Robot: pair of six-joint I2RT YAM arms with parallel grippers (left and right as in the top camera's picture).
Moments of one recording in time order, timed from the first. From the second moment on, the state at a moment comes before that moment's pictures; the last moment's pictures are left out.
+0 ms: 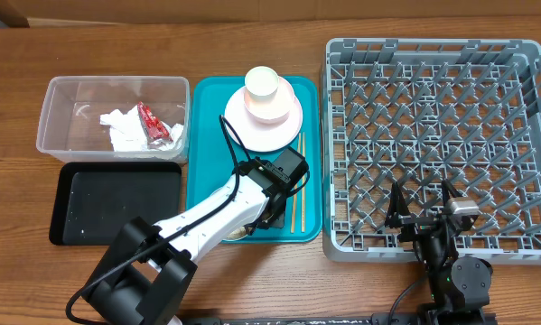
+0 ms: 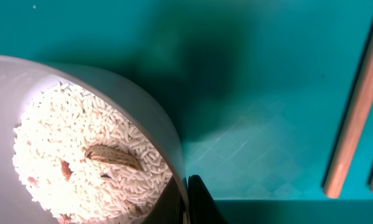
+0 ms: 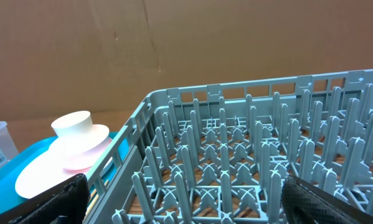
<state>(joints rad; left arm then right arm) -0.71 1.73 1.07 -0.90 -0.13 -0.60 0.11 0.01 0.02 -0.03 0.00 0.15</state>
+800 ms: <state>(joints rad) -0.60 1.73 1.31 -1.15 0.01 -0.54 0.11 0.01 0.02 -0.03 0.00 0.15</state>
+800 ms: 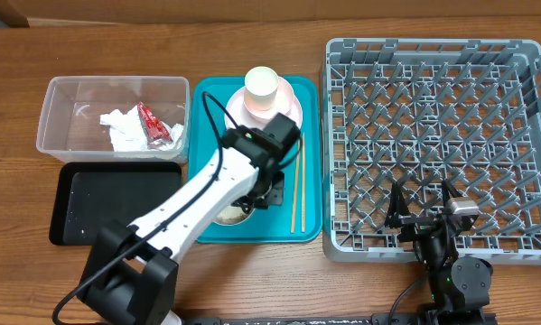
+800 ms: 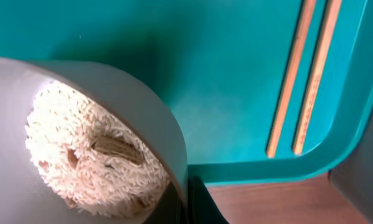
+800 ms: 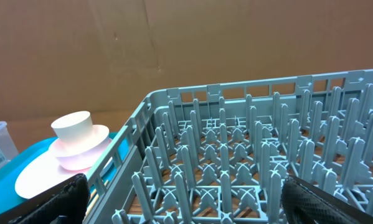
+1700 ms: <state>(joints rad) 0.09 1.36 1.39 -1.39 0.31 -0.19 0.11 0.01 0.02 -0.03 0.00 0.15</state>
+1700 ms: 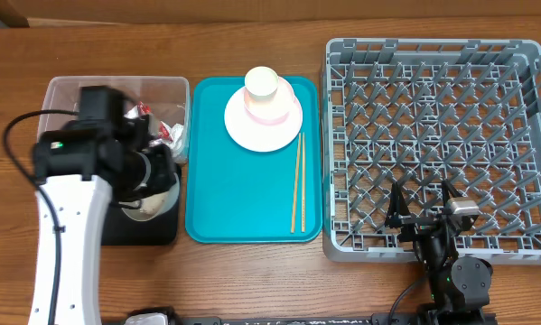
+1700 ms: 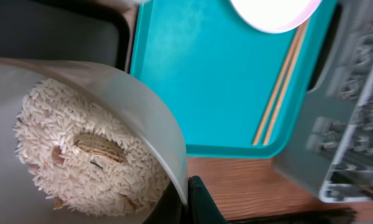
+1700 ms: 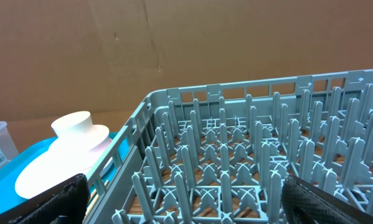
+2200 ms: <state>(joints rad) 0.59 1.37 1.17 -1.24 0.80 0.12 0.11 0.01 0.02 -0.03 0.00 0.15</state>
